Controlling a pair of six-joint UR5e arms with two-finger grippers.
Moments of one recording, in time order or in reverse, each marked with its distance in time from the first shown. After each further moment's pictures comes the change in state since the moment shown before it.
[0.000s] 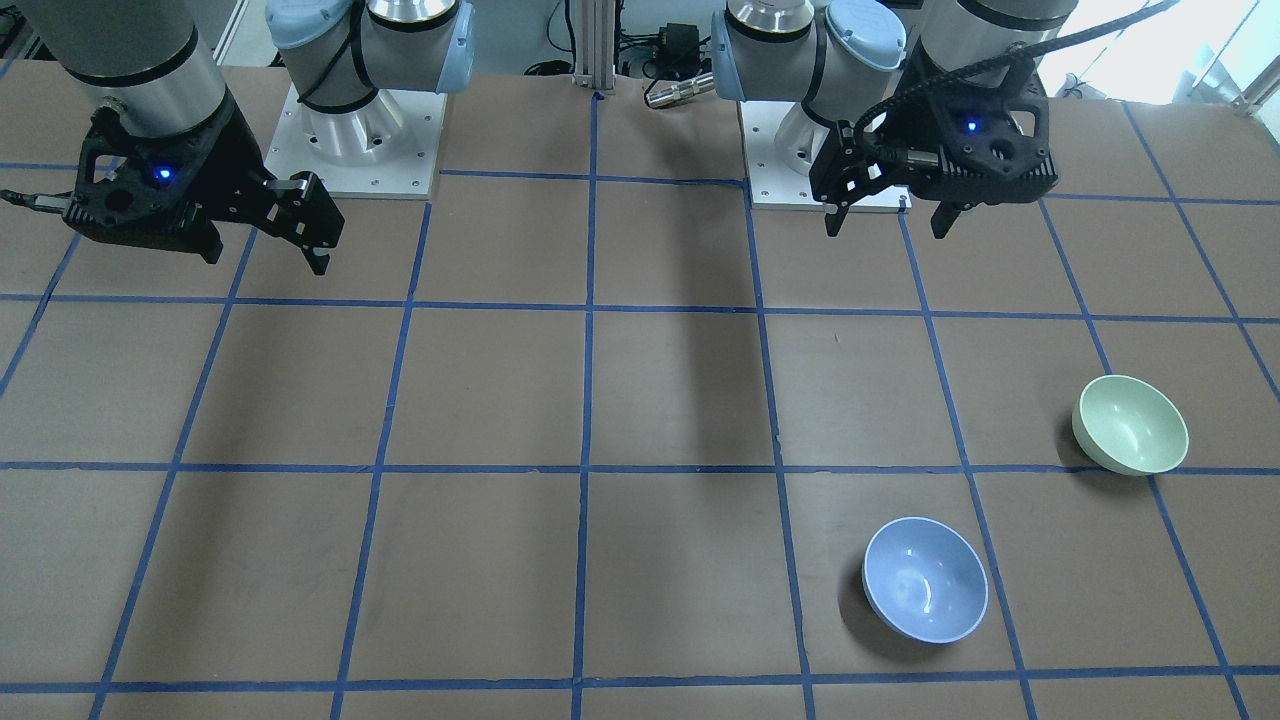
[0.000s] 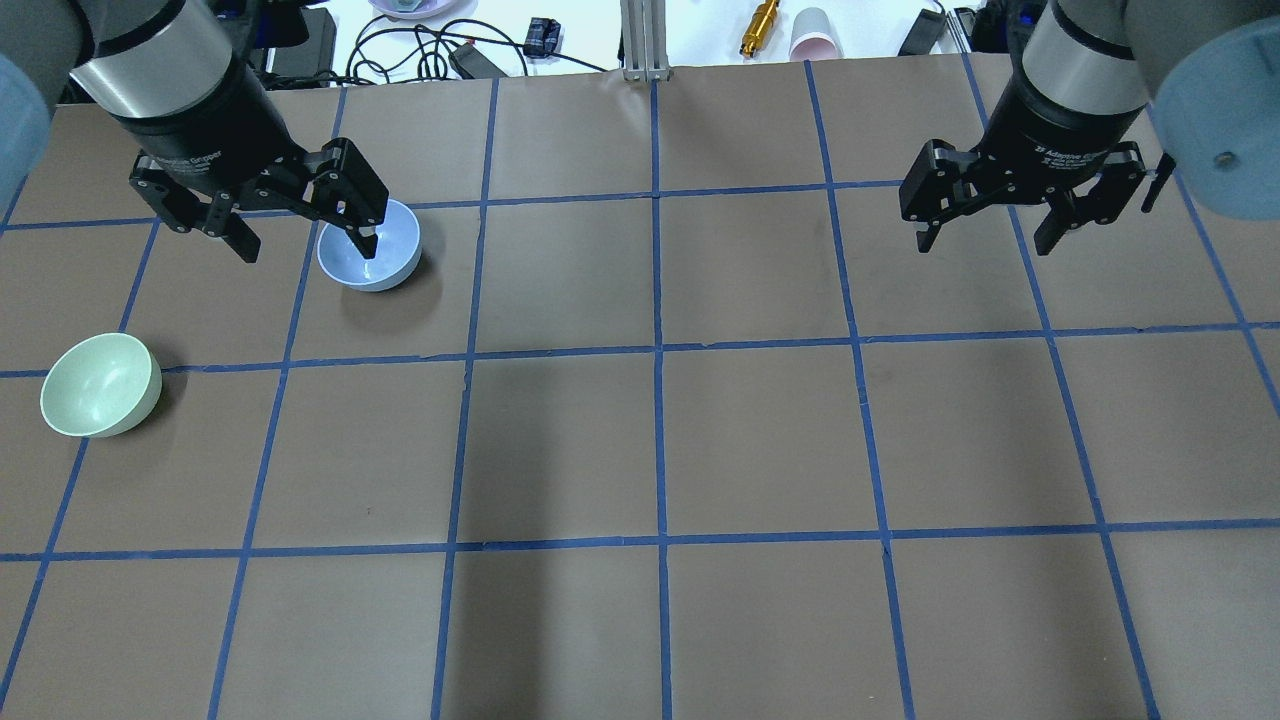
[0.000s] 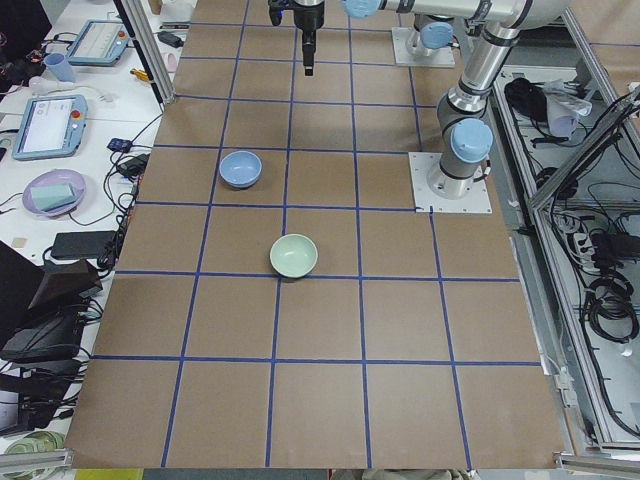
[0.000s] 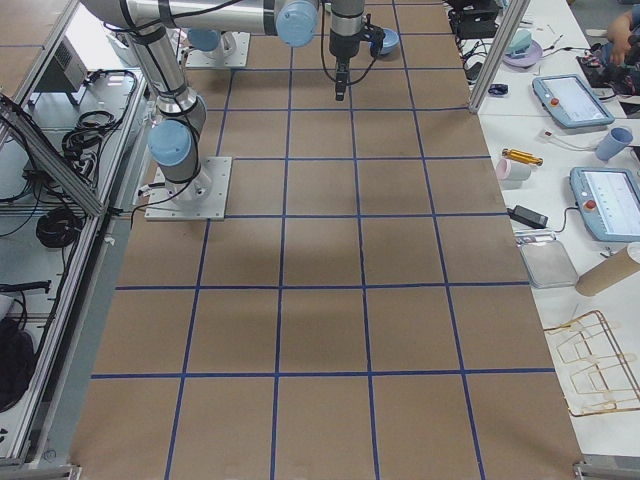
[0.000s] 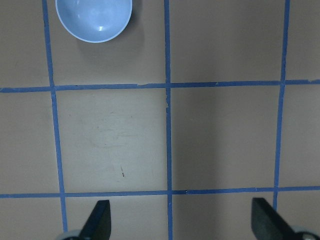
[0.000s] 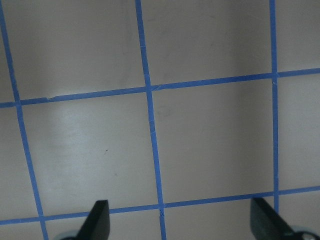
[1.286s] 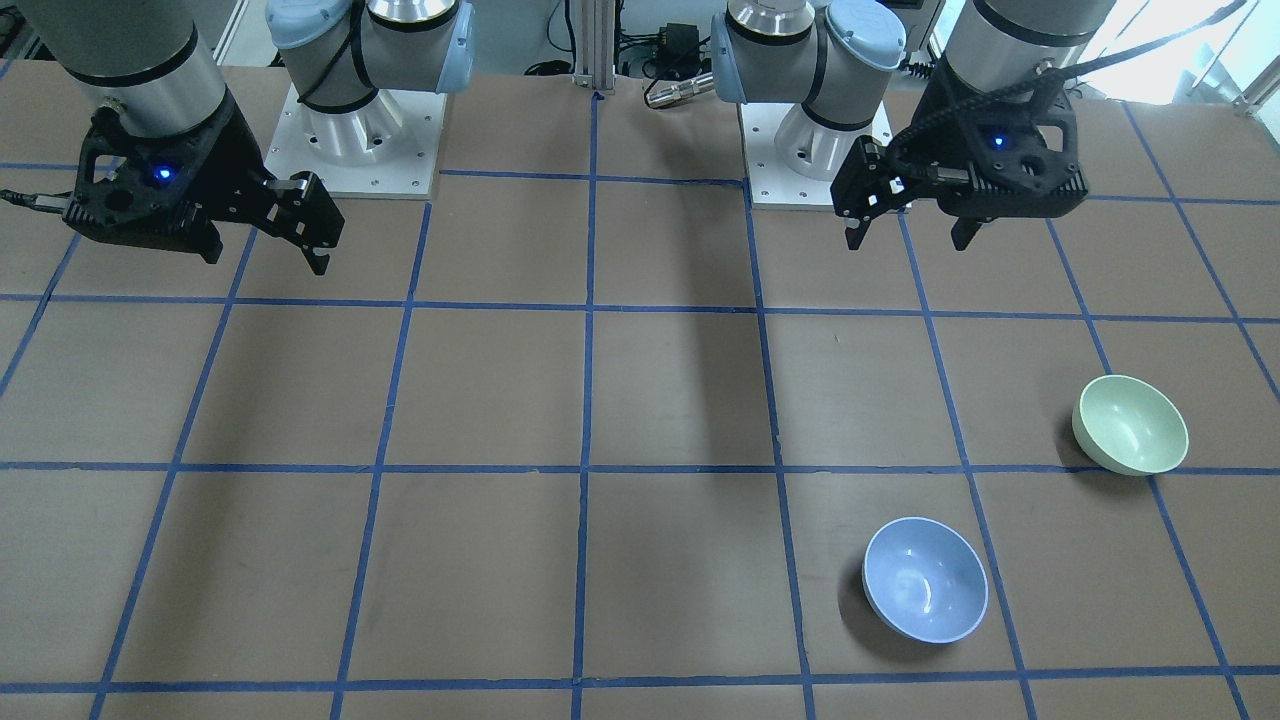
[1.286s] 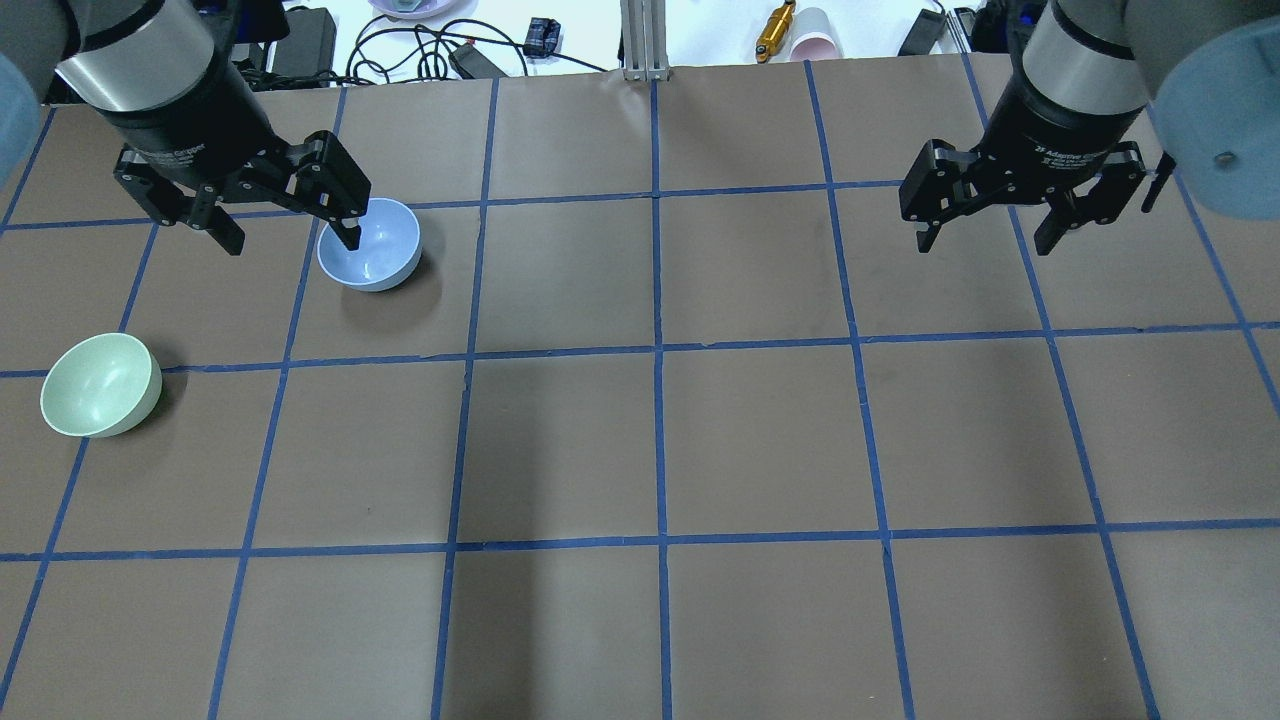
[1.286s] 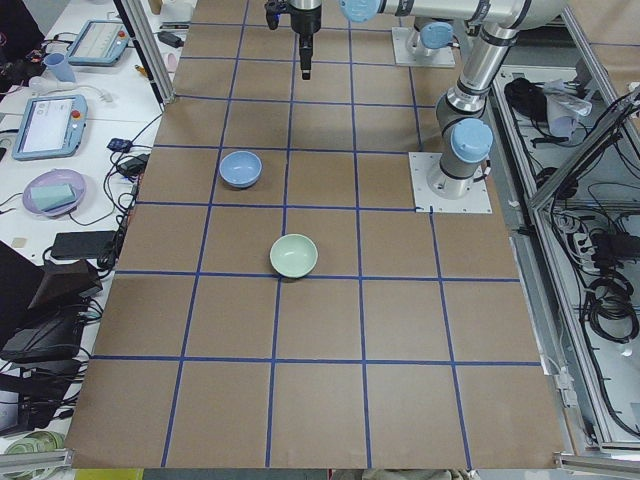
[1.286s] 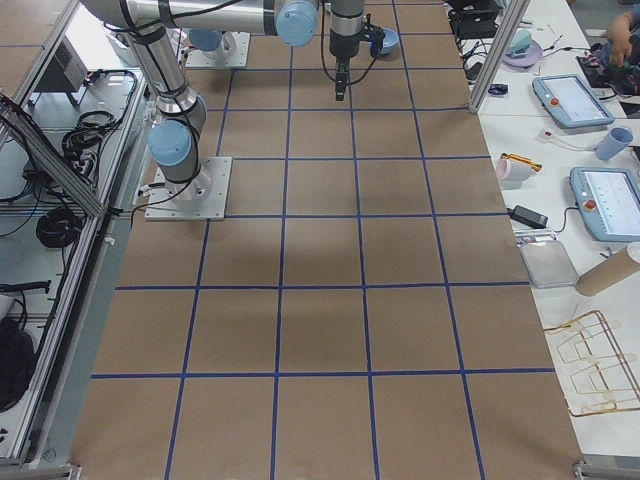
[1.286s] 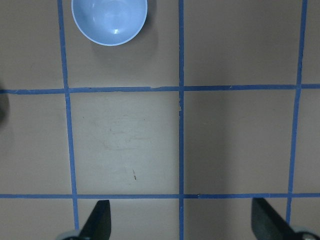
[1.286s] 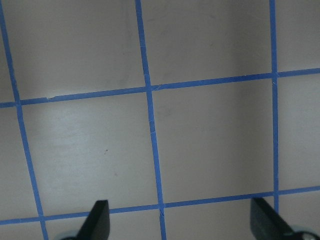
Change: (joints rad) left arm 0.065 -0.016 0.002 0.021 0.002 0.028; right arm 0.000 0.000 0.000 0.000 0.000 0.000
